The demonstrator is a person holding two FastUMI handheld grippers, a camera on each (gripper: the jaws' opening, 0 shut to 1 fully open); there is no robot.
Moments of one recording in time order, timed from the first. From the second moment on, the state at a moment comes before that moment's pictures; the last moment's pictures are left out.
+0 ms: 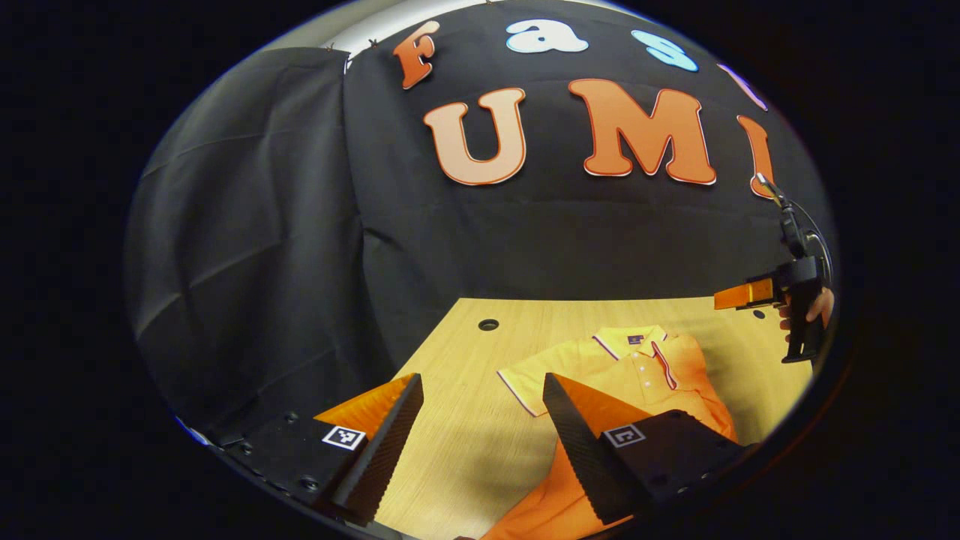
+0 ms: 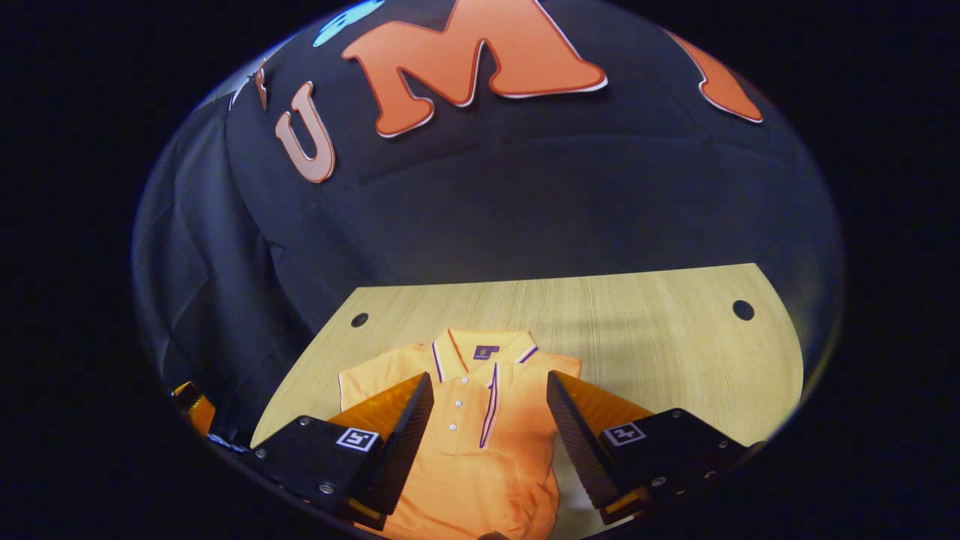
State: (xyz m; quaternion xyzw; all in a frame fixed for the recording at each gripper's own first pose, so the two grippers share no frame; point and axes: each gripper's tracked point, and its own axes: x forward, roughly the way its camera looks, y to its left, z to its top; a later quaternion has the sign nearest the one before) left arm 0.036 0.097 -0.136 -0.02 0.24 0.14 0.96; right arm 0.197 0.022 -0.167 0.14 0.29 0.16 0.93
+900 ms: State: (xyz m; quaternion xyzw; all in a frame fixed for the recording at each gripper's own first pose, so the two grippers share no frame) left arm 0.174 0.096 -0.281 -0.11 0.43 -0.03 0.89; right arm 0.030 -0.026 -0.122 0.13 0.24 -0.06 0.96
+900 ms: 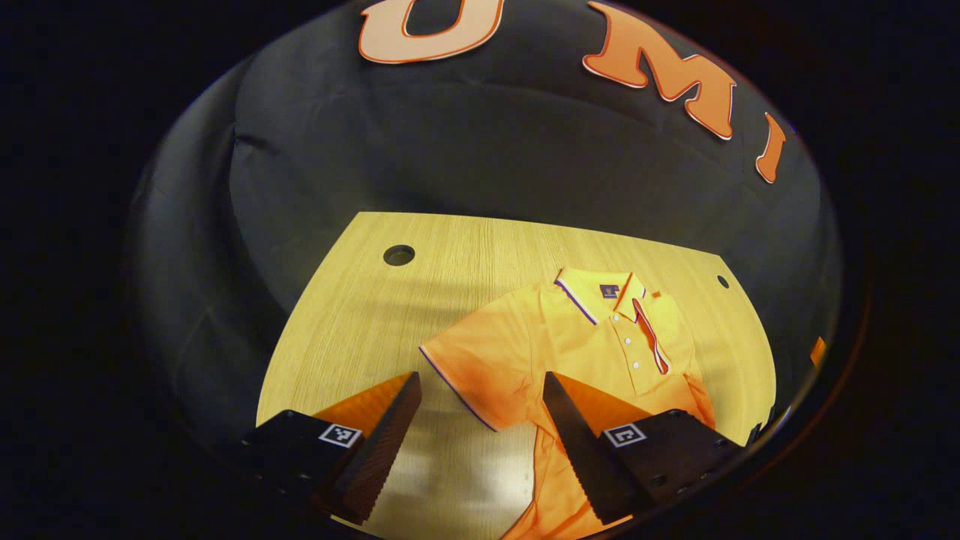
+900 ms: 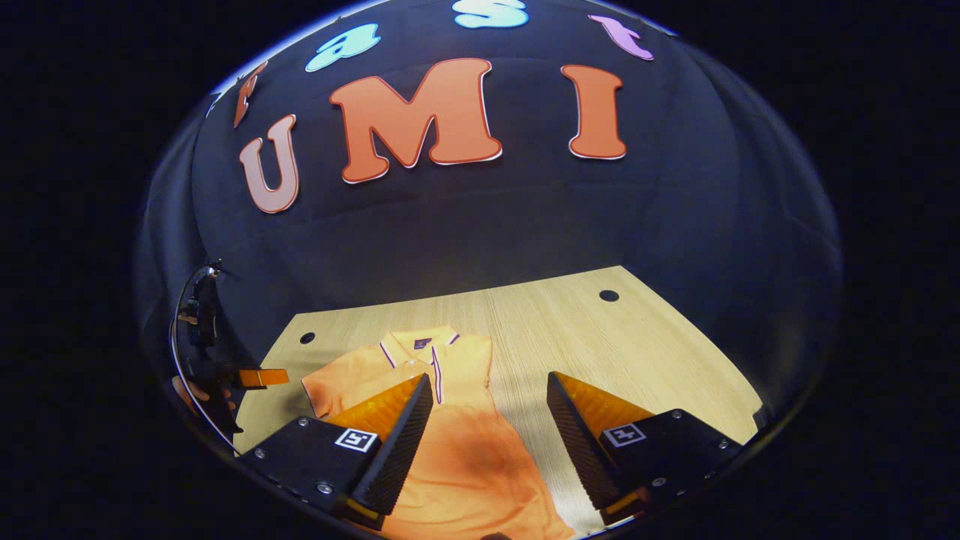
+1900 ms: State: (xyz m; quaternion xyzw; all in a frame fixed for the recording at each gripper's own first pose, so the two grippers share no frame) left arm 0.199 0.100 -0.400 -0.15 0.65 0.00 0.74; right arm -0.086 -0.054 -0.092 0.07 0.19 -0.18 0.96
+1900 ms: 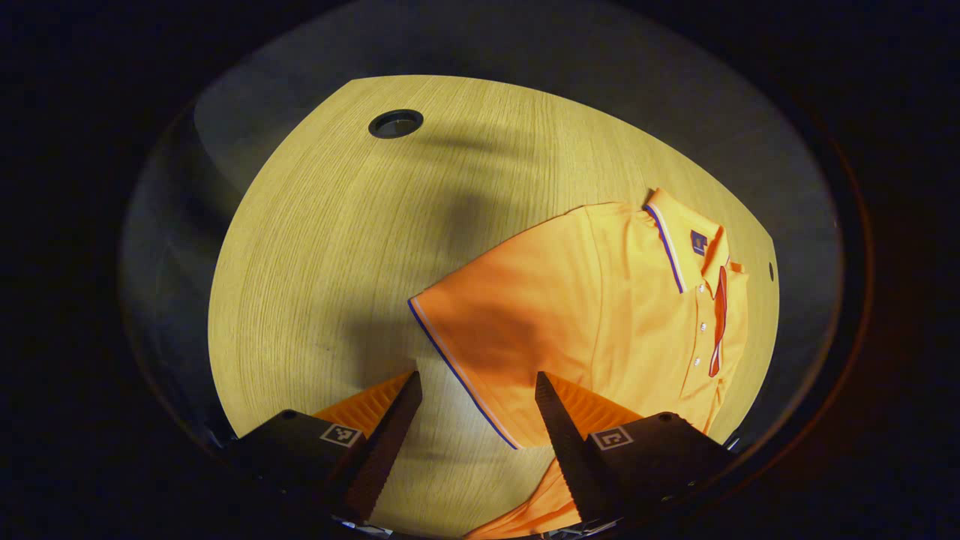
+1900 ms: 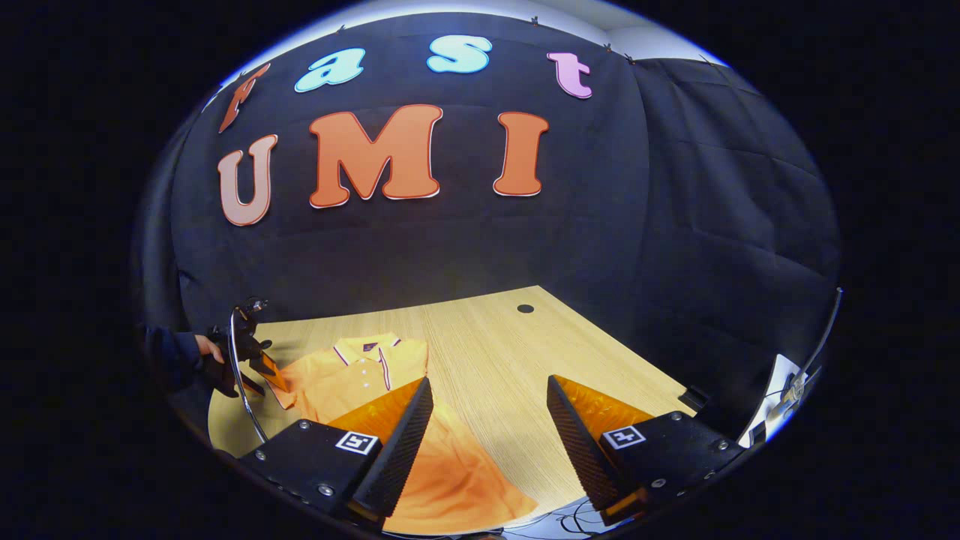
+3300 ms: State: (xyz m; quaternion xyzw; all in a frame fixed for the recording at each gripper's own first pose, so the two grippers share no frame) left arm 0.256 -0.031 -0.281 -0.15 0.50 -0.19 0.83; right arm -0.083 -0.052 -0.114 0.00 0.24 -0.13 0.96
